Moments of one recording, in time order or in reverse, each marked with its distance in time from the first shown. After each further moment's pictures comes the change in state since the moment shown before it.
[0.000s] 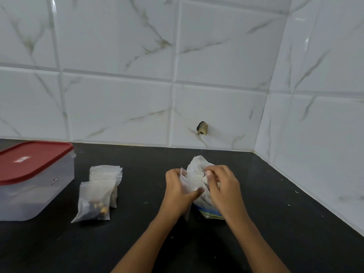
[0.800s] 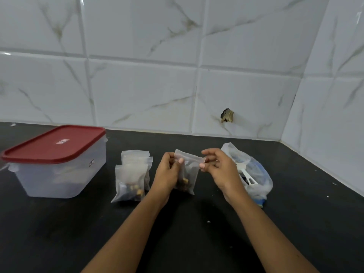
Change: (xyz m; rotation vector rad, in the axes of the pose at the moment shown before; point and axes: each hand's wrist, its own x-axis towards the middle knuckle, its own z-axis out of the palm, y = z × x) left_hand 0.012 -0.038 -0.079 -0.340 0.115 -0.204; right_hand 0.009 -0.034 0.068 0.526 -0.241 0.298
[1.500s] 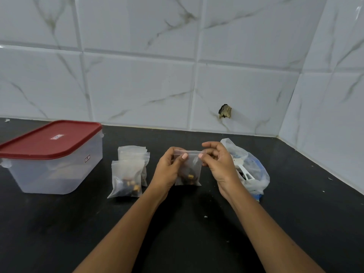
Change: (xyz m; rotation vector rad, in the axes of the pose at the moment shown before) left_hand -0.003 0.003 0.003 -0.048 -0.100 0.057; right_hand 0.004 0.004 0.005 0.176 0.069 0.006
